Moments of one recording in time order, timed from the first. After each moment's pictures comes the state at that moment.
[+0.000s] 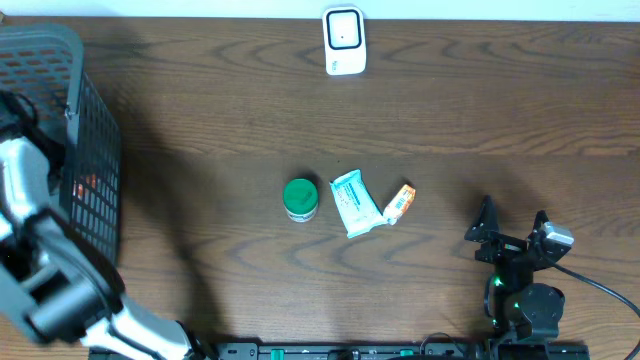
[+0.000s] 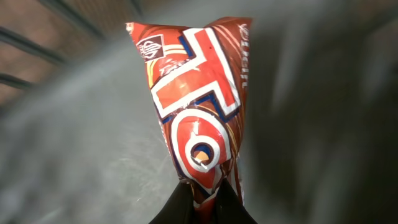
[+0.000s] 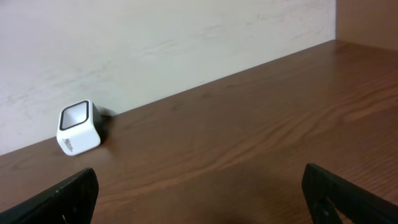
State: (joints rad) left arm 0.62 1.80 1.42 -0.73 -0.25 -0.46; right arm -0.01 0.01 0.01 -0.06 0.15 0.31
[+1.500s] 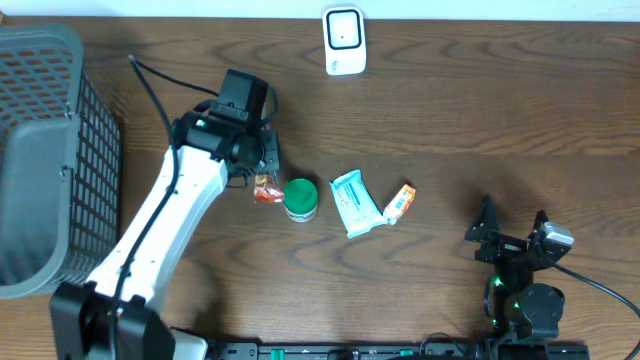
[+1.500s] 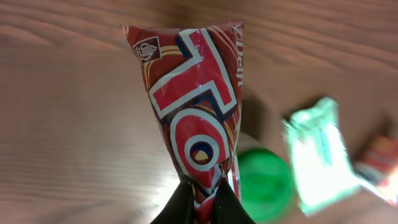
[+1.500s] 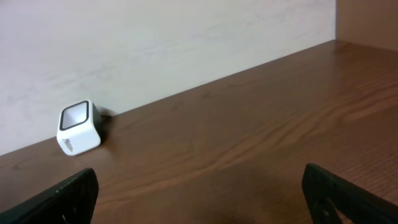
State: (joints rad) left arm -0.32 1.57 1.33 -0.97 0.00 -0.39; right arm -0.01 0.01 0.01 -0.06 0.15 0.31
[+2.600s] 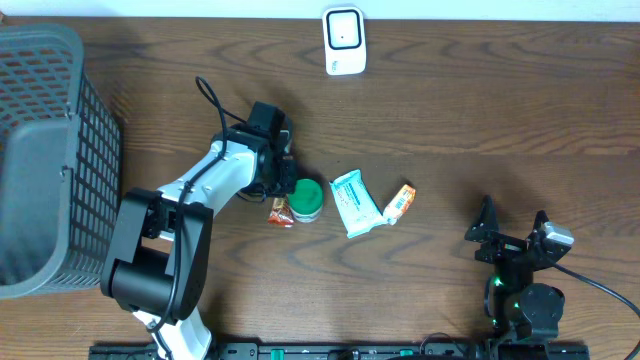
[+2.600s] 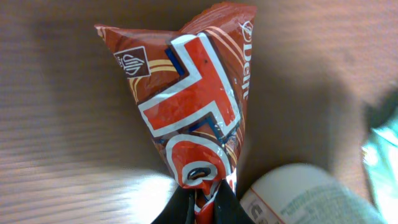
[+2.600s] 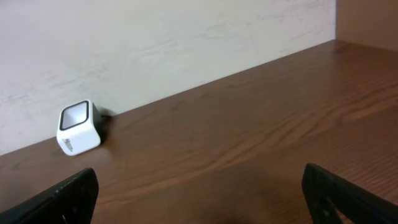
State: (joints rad) left arm -0.32 1.88 1.13 -0.65 0.21 -0.25; right arm -0.01 0.01 0.01 -0.06 0.15 0.31
